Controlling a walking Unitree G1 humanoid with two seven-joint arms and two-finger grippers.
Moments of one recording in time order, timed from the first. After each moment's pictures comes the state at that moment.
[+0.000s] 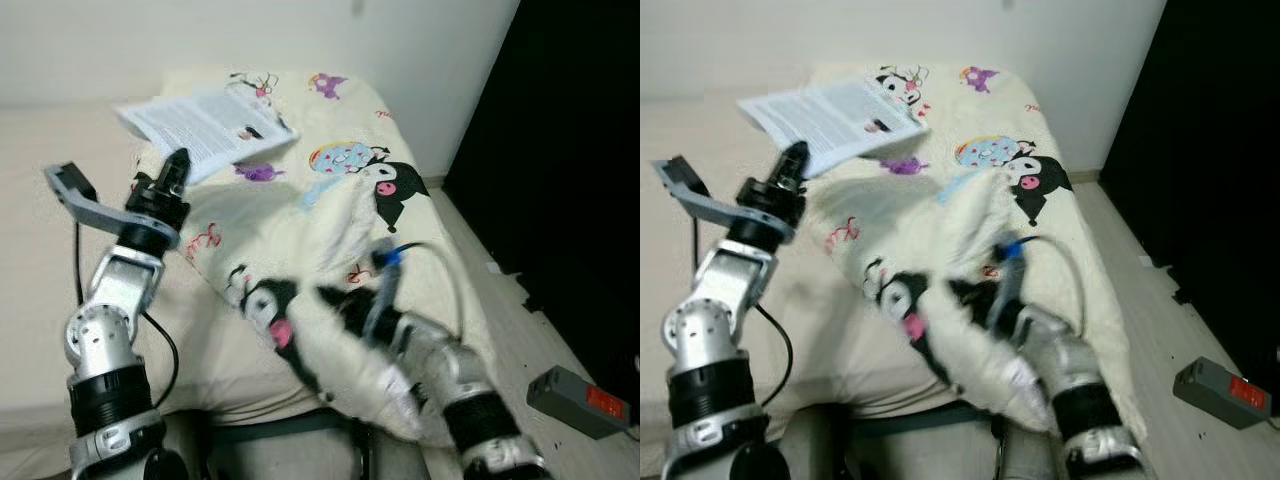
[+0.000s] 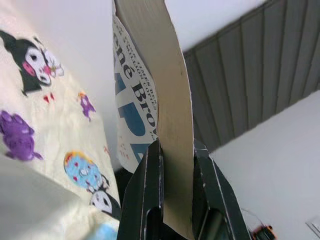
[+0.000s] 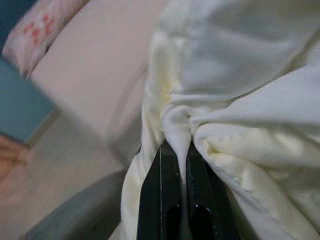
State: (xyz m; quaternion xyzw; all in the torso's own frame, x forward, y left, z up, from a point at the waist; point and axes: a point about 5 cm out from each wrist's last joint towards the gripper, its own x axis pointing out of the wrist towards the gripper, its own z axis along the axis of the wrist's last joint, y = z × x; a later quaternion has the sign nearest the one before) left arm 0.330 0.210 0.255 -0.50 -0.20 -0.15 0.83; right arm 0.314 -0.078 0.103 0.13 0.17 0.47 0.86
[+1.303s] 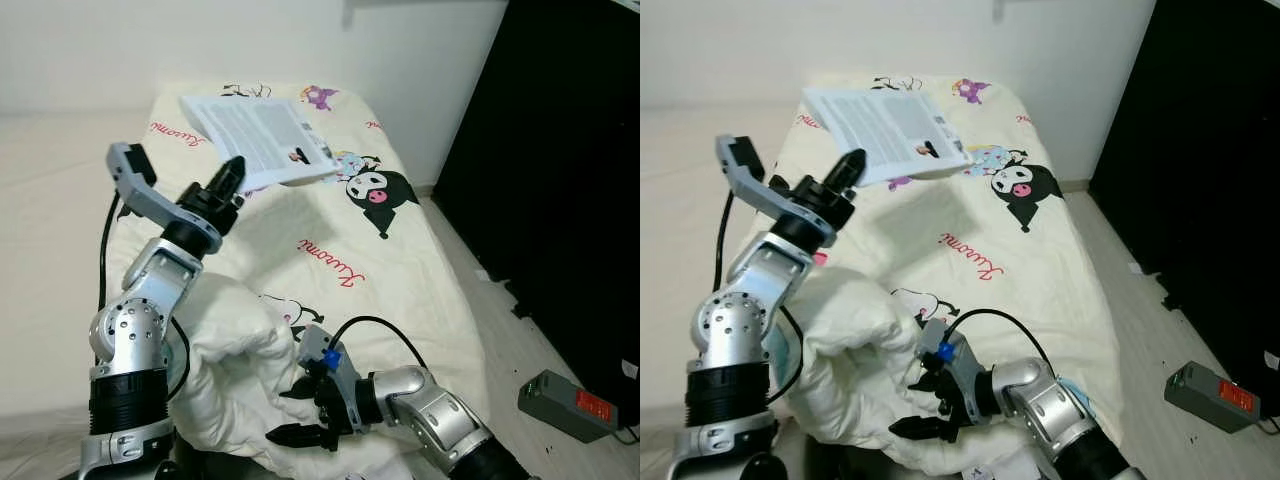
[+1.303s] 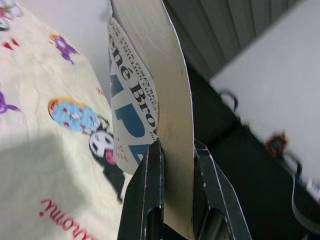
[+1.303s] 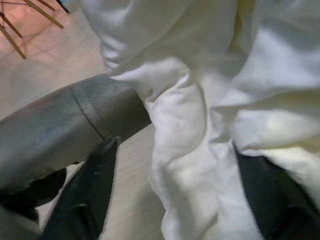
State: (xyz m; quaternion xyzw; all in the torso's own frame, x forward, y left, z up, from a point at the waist) left arm 0.324 0.150 0.247 -0.36 -0.10 -0.25 0.89; right arm 0.259 -0.071 0.076 -0.05 0.24 0.63 0.73
